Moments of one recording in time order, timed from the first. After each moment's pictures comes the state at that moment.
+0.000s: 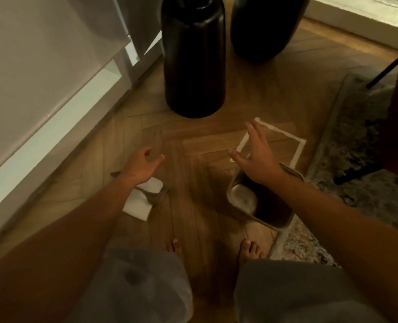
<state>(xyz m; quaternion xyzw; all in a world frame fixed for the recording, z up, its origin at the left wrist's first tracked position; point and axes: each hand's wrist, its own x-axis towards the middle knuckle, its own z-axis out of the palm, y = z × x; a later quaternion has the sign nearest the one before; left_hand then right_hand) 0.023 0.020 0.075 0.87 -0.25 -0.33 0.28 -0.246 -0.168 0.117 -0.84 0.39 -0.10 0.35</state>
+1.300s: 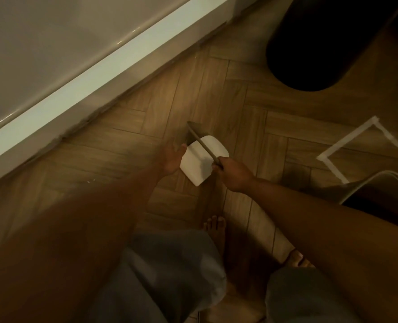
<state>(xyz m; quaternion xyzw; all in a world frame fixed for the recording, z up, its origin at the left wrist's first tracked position) 0.093 0.169 -0.044 0.85 -0.03 -0.39 0.34 -0.041 0.002 -0.062 -0.87 0.21 0.23 0.40</state>
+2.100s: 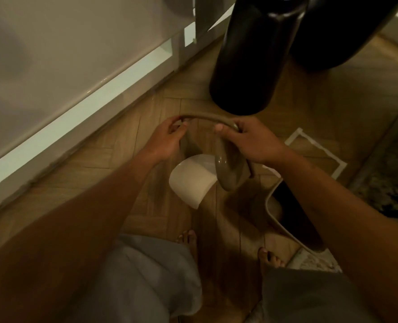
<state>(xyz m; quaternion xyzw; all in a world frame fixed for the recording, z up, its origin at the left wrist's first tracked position) 0.067 0.053 0.106 0.80 -0.21 -0.33 0.46 -0.101 -0.104 0.187 -0.83 0.26 0.02 0.50</state>
